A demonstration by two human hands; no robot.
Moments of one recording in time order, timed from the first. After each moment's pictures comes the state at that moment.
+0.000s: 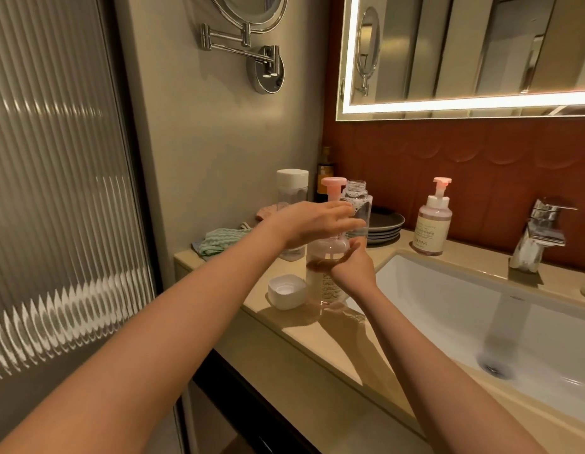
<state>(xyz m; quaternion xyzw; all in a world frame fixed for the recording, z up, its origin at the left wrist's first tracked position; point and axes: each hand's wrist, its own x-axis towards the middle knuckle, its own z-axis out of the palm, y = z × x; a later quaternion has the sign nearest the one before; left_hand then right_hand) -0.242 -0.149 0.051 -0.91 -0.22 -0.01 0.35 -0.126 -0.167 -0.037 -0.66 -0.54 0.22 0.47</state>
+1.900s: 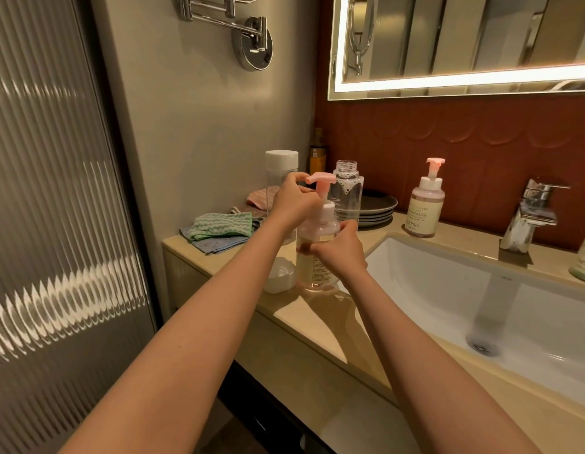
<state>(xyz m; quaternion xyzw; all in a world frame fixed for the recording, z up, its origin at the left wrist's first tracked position) -0.216 -0.146 0.030 -0.65 -0.47 -0.48 -0.35 -0.128 -0.164 -0.041 -0.67 -0.53 0.22 0.47</state>
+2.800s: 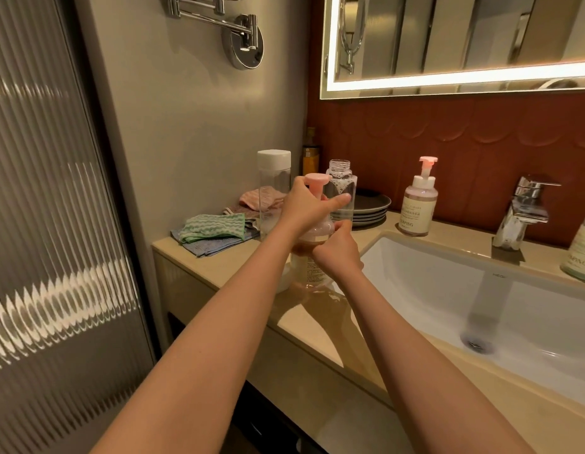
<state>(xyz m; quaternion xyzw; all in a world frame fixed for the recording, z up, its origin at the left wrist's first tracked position) -0.194 -0.136 0.019 -0.69 -0.46 -0.46 -0.33 -0.128 -0.165 -0.039 -0.69 -0.52 0.22 0.45</state>
